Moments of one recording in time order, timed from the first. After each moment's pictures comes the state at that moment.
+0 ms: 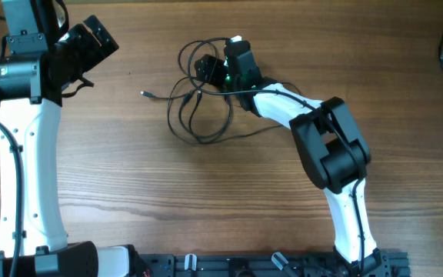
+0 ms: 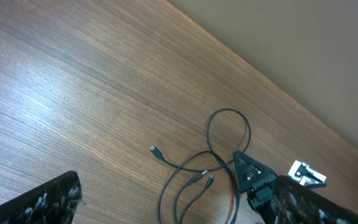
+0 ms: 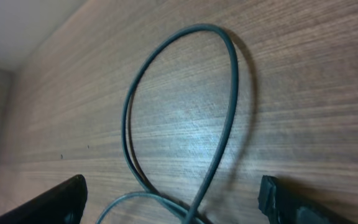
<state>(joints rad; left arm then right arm) 0.09 1.54 1.74 -1.03 0.02 -0.51 0.51 2.32 1.51 0.18 -0.18 0.78</state>
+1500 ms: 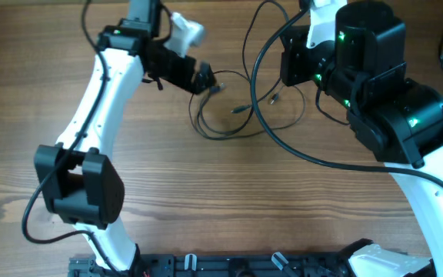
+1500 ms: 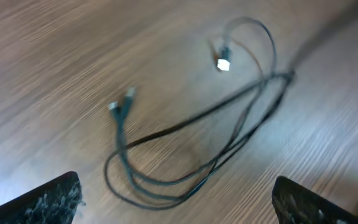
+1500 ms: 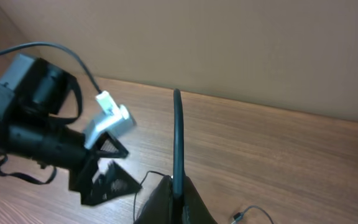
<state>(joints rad) -0.21 1.93 1.74 -1.01 0.51 0.35 0.47 1.39 1.75 -0.82 0.02 0.18</state>
